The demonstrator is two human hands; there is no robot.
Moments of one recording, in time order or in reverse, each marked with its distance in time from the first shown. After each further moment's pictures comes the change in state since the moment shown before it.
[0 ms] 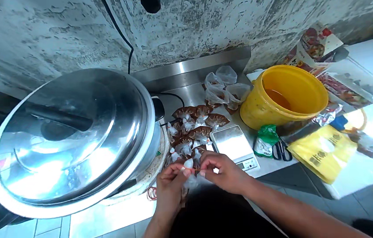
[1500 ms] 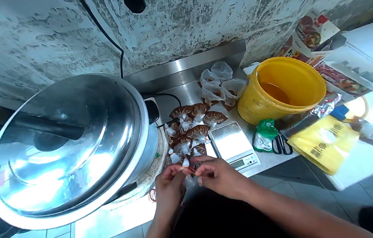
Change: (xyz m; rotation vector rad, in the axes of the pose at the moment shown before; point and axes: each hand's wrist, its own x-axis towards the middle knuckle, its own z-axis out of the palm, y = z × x) left_hand 0.002 -0.006 -0.003 0.252 0.101 -0.121; right_hand -0.005 -0.024 0.007 -0.030 -0.105 0.279
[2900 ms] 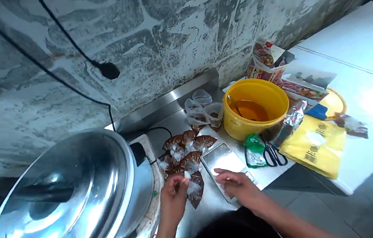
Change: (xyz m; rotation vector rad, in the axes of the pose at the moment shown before) left_hand 0.062 0.006 0.044 0.395 -0.196 0.249; right_hand -0.044 0.063 -0.046 0.445 0.450 0.096
